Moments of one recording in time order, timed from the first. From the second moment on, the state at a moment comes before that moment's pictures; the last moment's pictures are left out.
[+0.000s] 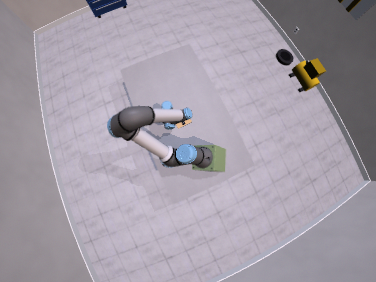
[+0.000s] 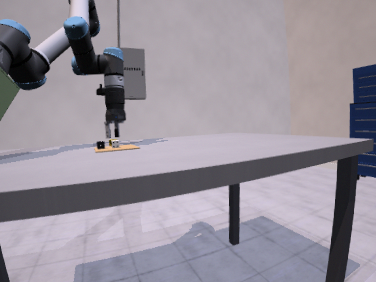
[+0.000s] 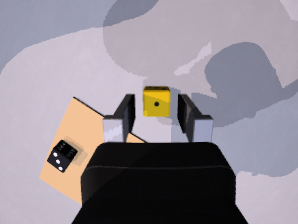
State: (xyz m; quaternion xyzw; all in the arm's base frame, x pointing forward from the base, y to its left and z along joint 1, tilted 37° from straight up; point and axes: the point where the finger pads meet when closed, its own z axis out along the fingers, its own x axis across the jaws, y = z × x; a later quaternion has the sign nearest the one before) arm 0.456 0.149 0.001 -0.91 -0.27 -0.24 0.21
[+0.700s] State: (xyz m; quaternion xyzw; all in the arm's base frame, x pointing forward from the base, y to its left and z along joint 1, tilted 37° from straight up) arm 0.460 0.155 -0.010 -0.91 -0.27 -0.24 0.21
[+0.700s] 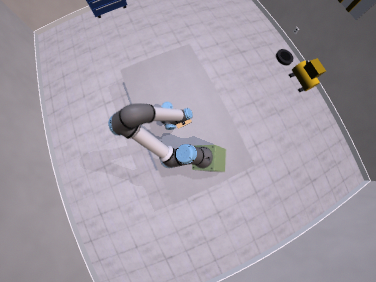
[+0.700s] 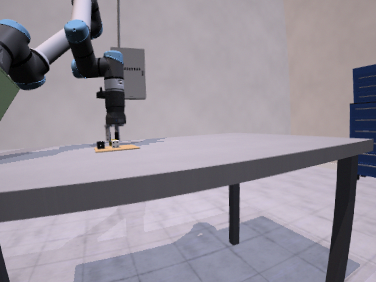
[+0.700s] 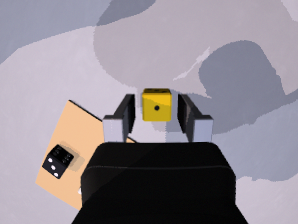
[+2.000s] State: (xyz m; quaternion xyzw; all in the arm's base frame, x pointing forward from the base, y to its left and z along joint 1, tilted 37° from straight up) arm 0.465 0.163 -0.023 -0.91 -0.27 -0.24 0.21
